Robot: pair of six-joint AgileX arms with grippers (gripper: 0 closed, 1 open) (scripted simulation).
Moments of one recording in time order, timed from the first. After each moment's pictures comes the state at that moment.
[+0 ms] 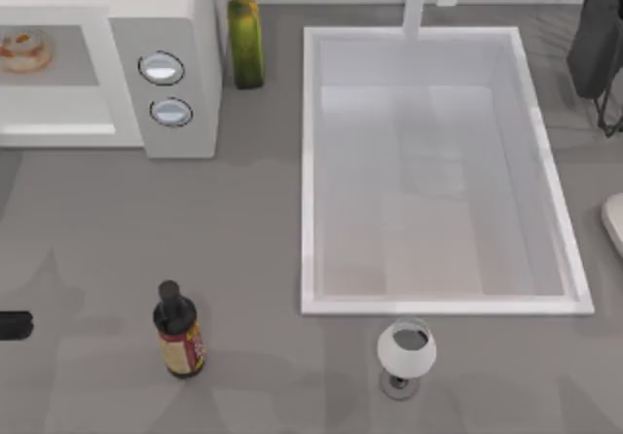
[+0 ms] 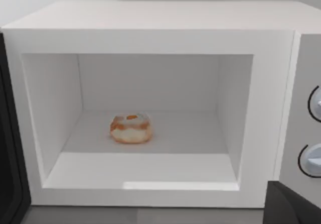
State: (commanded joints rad) left arm 0.00 0.00 0.00 0.00 0.00 0.00; right arm 0.00 0.00 0.00 0.00 0.00 0.00
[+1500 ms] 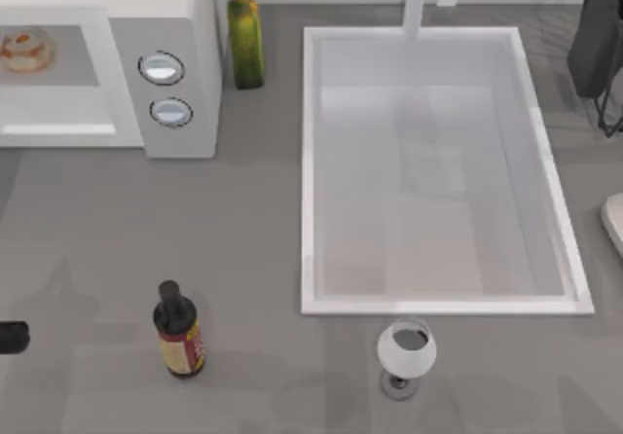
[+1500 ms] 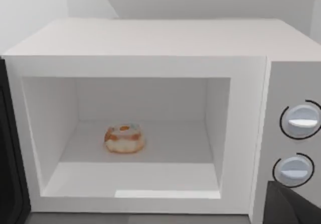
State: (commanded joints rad) left arm -0.28 -0.10 0.17 -0.28 -0.28 0.00; right arm 0.00 0.00 0.00 0.00 0.00 0.00
